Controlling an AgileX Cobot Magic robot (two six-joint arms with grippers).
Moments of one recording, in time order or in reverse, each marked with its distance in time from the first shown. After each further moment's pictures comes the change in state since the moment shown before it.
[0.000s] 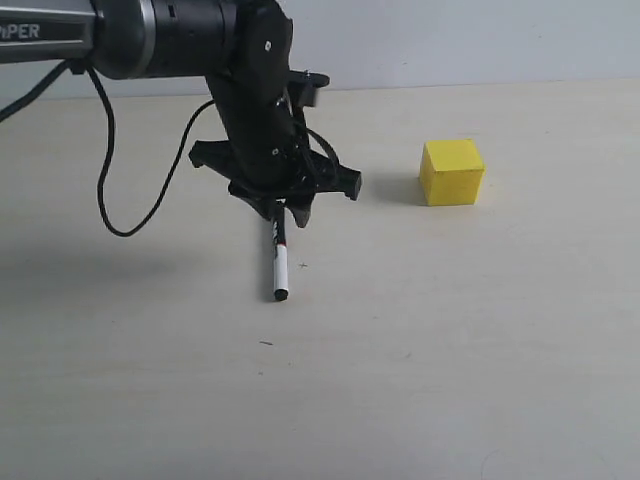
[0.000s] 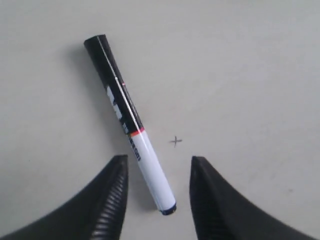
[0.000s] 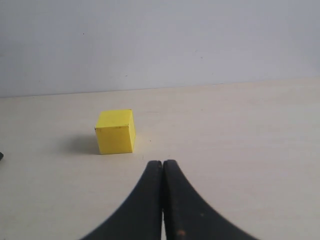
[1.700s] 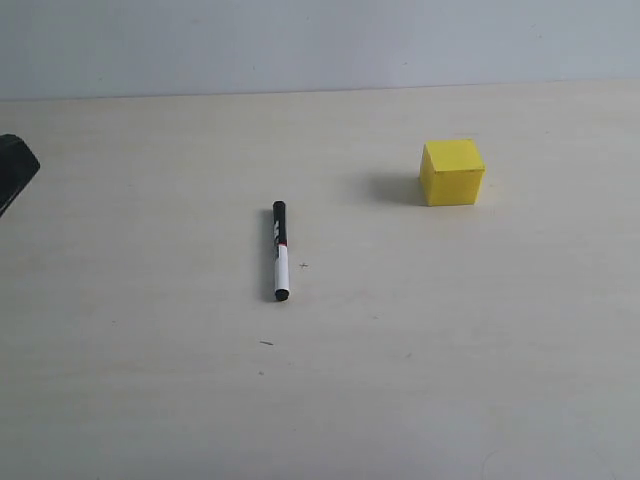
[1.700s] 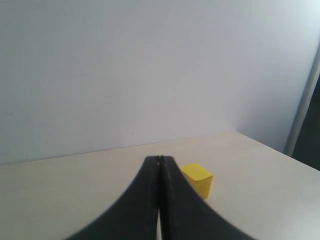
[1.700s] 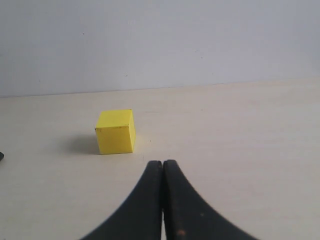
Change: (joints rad) left arm 0.000 -1.386 1.518 -0.154 -1.553 0.278; right arm 0.000 0.000 0.000 0.000 0.000 0.000
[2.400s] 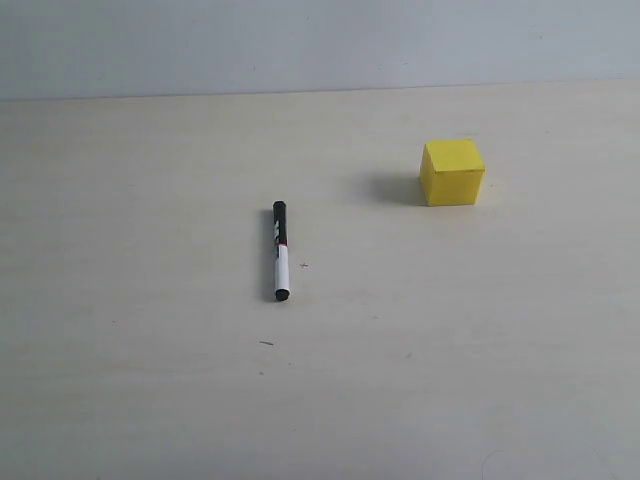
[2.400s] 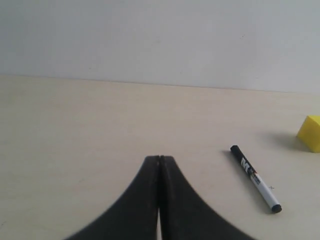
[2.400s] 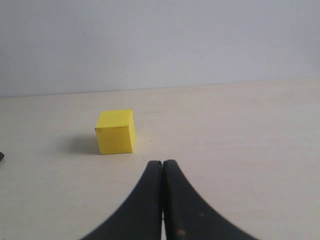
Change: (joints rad) left arm 0.521 -0.623 0.006 -0.004 0.898 0.046; right arm 0.000 0.000 0.000 0.000 0.000 0.000
